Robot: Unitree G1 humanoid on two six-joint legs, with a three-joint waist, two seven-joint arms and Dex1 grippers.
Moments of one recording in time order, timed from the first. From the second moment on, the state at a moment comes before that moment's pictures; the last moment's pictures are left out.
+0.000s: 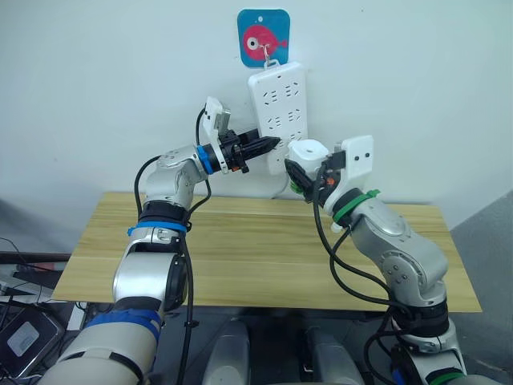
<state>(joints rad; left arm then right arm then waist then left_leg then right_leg) -1.03 0.31 0.11 0.77 -0.35 0.23 -1.15 -0.48 -0.17 0.10 -0.47 0.48 0.78 0.02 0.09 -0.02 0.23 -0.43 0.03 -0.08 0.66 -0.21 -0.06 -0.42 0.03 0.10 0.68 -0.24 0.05</state>
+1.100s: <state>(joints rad) -0.97 0.34 0.12 0.65 -0.36 0.28 -1.15 -0.54 -0.02 -0.05 -0.38 0.56 0.83 0.05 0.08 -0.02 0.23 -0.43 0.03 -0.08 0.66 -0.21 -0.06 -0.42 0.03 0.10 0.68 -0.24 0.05</state>
